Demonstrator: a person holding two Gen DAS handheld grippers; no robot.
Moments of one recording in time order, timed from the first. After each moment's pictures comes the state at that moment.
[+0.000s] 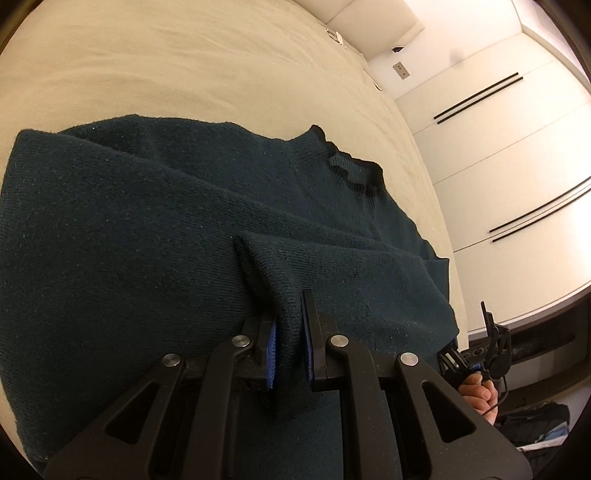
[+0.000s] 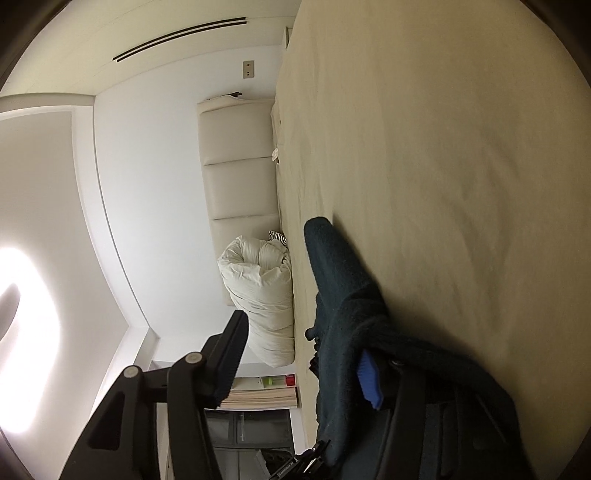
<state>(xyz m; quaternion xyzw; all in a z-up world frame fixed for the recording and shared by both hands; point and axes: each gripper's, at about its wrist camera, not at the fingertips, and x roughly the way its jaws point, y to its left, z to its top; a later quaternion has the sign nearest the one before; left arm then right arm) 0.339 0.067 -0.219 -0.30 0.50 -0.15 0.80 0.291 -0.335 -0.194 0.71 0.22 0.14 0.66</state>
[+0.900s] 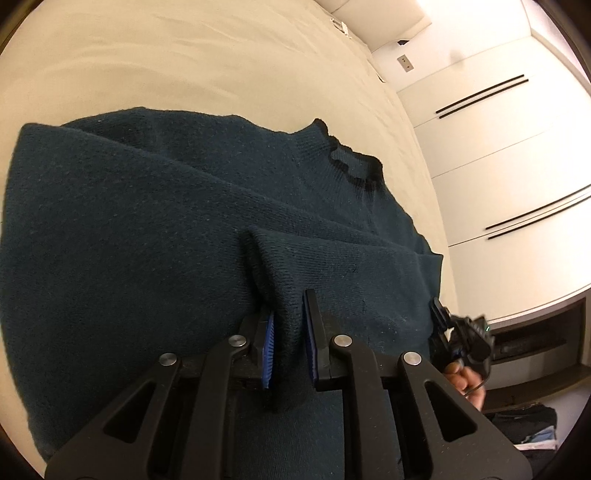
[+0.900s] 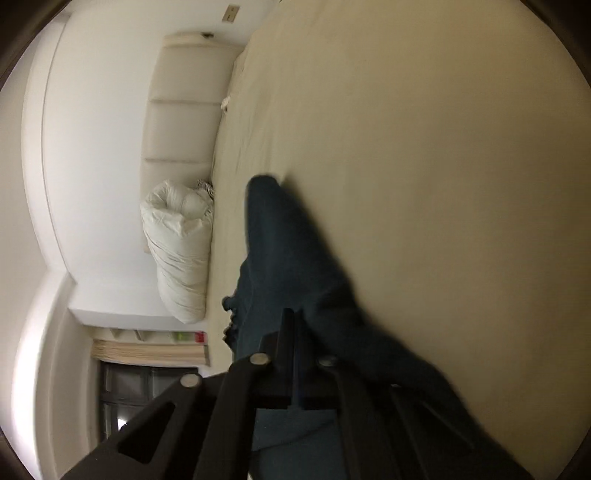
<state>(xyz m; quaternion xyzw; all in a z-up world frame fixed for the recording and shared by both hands) 0.347 0.066 -0.220 -0.32 0.52 -0.15 0.78 0.325 -0.331 -0.193 0.60 0.35 0.11 0.71</state>
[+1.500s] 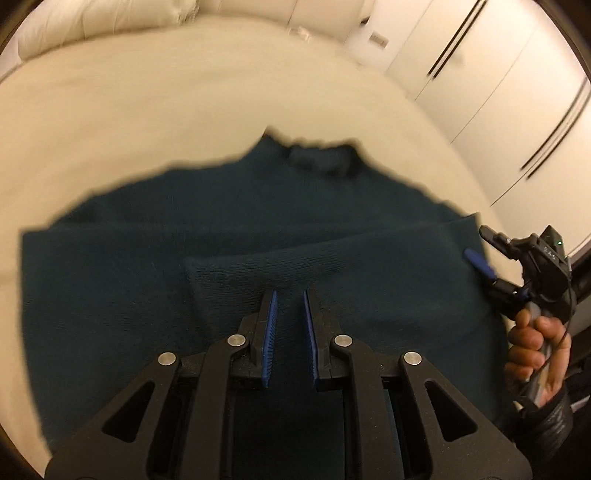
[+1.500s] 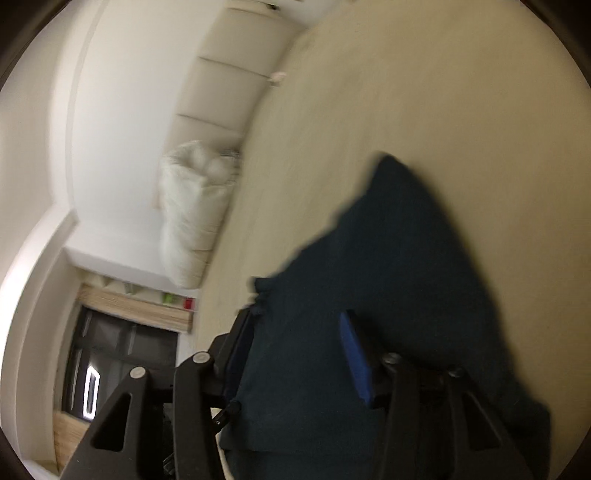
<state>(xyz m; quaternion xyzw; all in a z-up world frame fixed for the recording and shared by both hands) 0.355 0.002 -0.204 -0.14 0.49 -0.13 0.85 0.383 -0.276 -0.168 0.50 0.40 0.14 0.75</state>
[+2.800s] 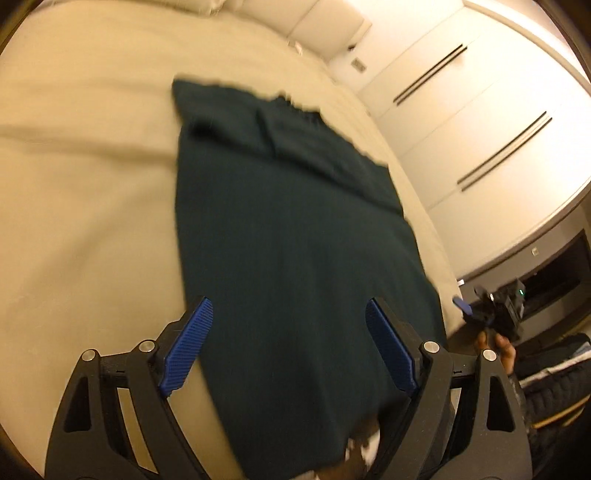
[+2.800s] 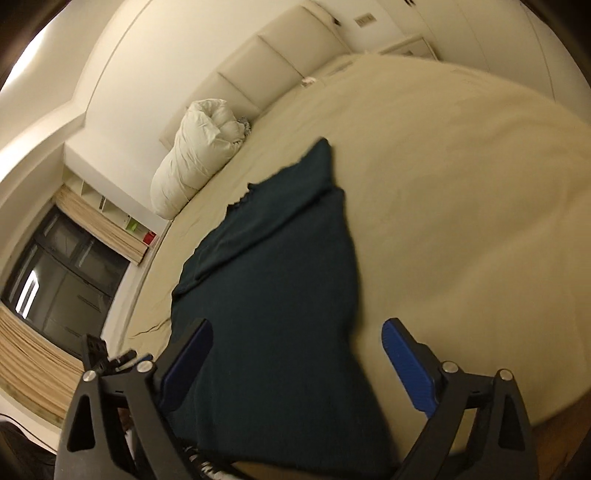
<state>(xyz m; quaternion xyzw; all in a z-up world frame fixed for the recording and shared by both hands) 0.036 0.103 -0.168 -0.25 0.47 -0.19 0.83 0.074 -0.346 -0.092 0.33 0.42 0.16 0.83</state>
